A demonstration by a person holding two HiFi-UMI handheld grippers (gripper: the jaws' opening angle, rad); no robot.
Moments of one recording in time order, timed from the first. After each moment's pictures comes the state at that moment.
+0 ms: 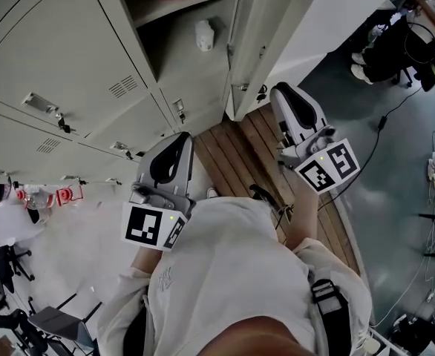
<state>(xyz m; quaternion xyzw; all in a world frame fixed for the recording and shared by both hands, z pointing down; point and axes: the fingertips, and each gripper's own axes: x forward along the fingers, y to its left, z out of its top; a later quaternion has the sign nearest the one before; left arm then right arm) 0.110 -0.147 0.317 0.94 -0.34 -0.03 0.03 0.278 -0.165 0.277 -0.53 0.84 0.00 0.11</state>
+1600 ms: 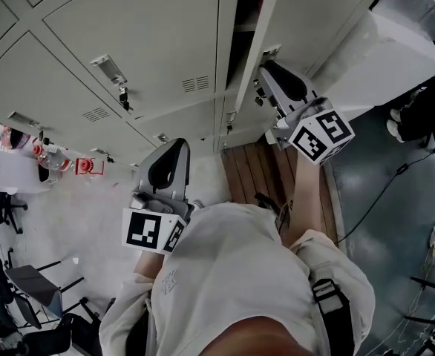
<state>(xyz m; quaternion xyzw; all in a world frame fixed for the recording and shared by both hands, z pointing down) -0.030 -0.178 0.311 0.87 -0.48 -0.03 0.02 0.122 -0.299 0.265 -0.39 0.92 0.02 0.07</state>
